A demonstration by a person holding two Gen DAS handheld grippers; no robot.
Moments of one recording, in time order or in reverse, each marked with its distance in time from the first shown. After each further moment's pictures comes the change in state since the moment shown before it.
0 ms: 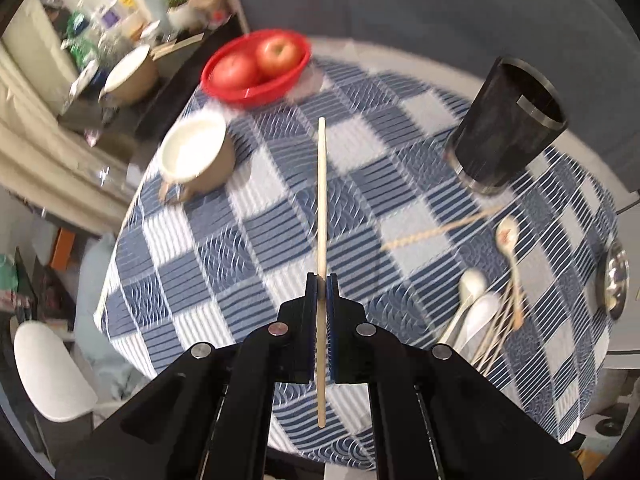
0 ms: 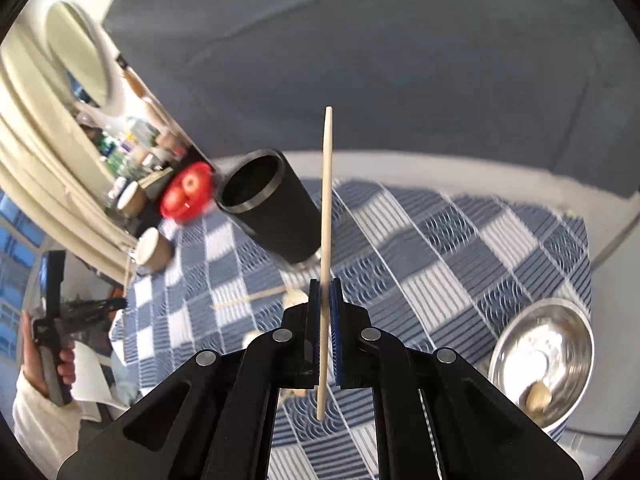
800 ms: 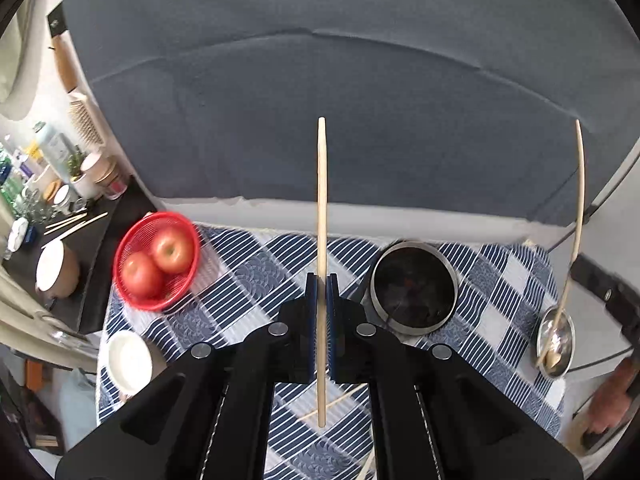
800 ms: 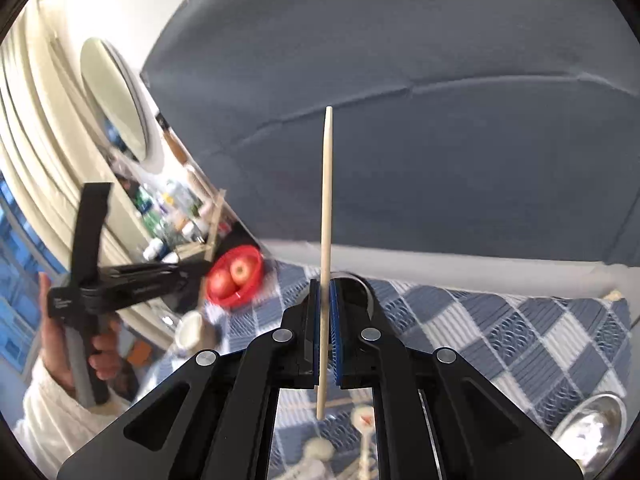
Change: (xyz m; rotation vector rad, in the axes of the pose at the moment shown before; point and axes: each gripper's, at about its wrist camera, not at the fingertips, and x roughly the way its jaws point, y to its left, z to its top) left arm -0.050 -0.078 0.159 0.198 -0.263 -0.221; right arm 0.024 0.065 0.086 -0.001 -0.233 0.138
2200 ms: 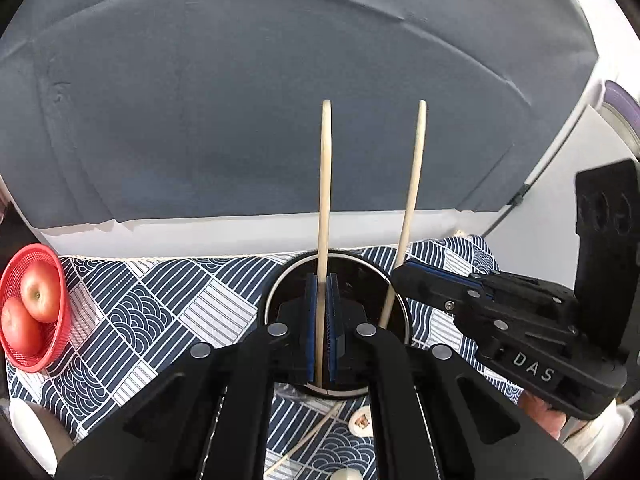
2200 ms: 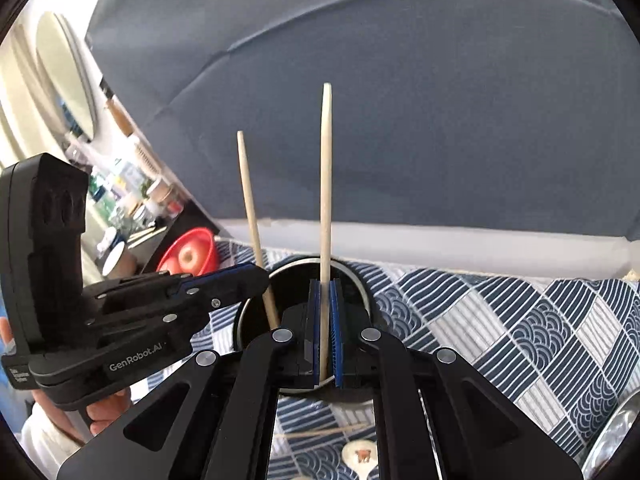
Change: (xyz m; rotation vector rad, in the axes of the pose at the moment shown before) left arm 0.090 -0.028 -0.023 0.120 -0.075 -0.350; right arm 0.119 -0.008 -0.024 0.020 0.093 -0.123
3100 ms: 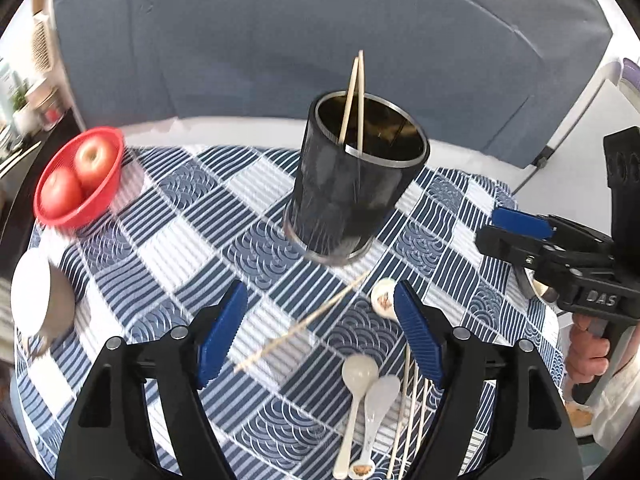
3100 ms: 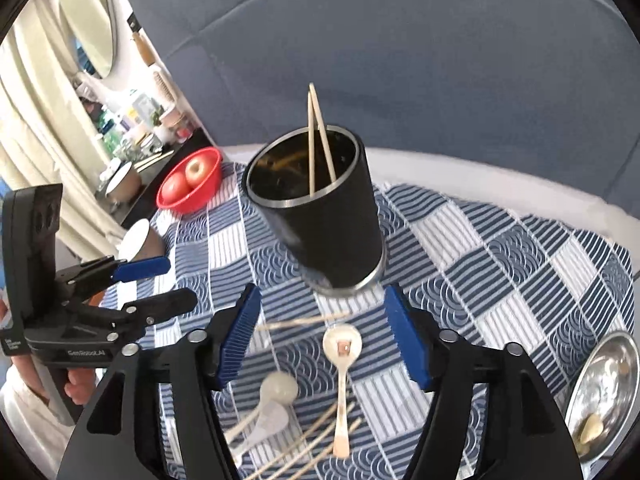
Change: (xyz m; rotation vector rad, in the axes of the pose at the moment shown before) left arm -0.049 -0.015 -0.126 -0.097 0.102 0.159; right arm -0.051 -0.003 -0.092 -0.104 0.137 -0.040
